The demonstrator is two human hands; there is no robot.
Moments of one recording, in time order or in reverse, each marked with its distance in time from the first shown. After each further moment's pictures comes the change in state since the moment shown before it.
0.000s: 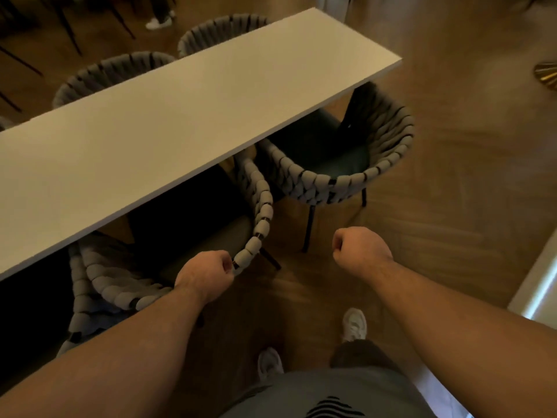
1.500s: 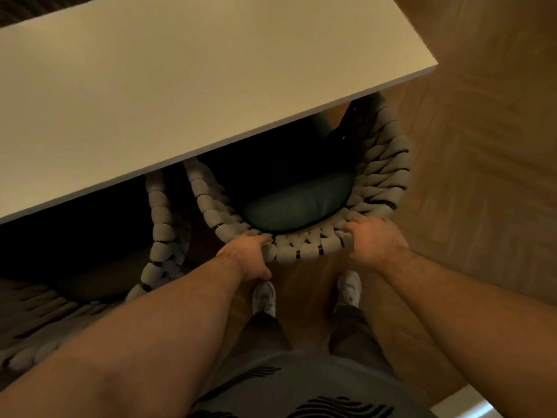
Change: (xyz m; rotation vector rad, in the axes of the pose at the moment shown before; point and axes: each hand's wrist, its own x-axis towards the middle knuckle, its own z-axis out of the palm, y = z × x) left_hand 0.322 0.368 0.003 -0.072 -0.440 -0.072; right_hand 0.396 0.261 -0.141 -0.471 -0.226 -0.361
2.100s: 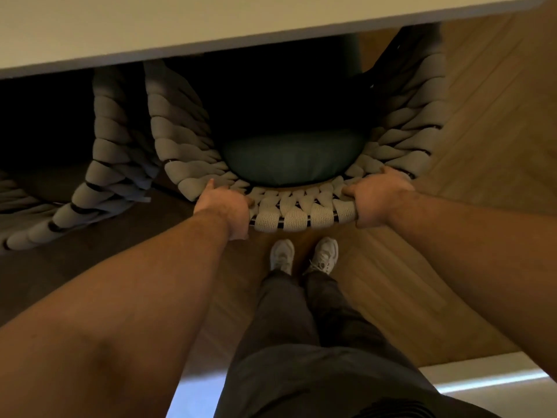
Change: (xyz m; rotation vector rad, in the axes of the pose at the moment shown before) left_hand 0.078 0.062 0.038 0.388 -0.120 -0.167; right_hand 0.118 0.091 0.011 -0.444 -0.356 -0.351
